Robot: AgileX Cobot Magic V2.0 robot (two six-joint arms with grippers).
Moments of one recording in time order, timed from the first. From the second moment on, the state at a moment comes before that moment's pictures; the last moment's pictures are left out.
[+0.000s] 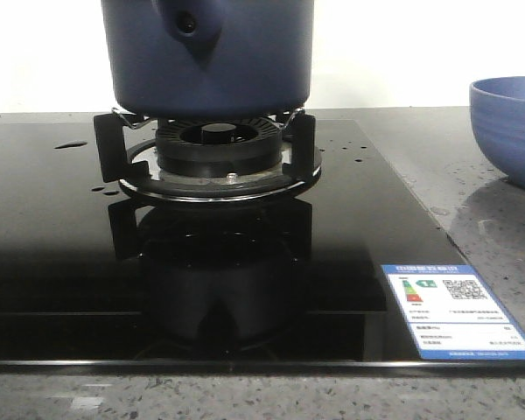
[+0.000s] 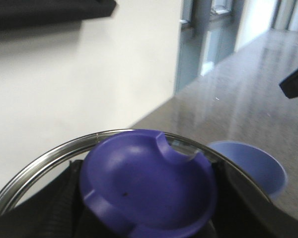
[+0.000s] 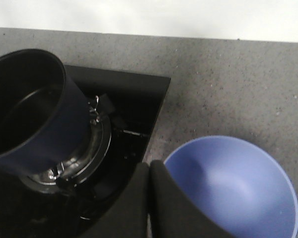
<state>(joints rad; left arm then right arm) -0.20 1.41 -1.29 -1.48 0.85 1.54 -0.22 1.11 -1.32 0.62 1.08 -0.49</state>
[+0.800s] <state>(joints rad) -0.25 1.57 -1.29 -1.44 0.84 1.54 -0.22 1.07 -1.27 0.62 1.06 -0.51</state>
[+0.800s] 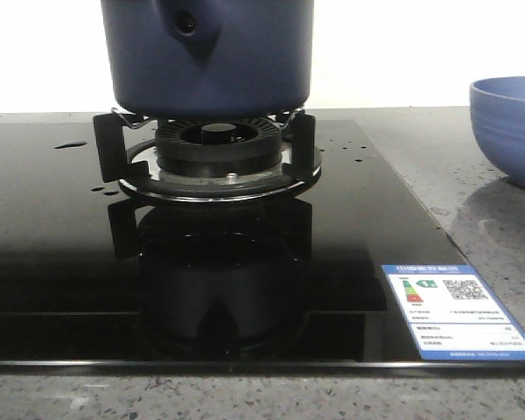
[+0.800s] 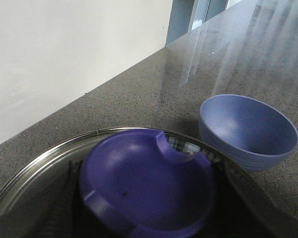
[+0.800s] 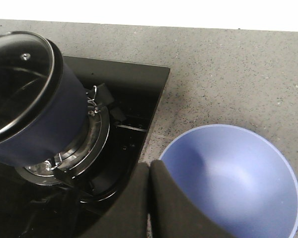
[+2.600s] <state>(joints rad) -0.23 1.55 -1.29 -1.45 0.84 1.54 -0.22 1.07 -1.27 0.62 1.05 -0.51</state>
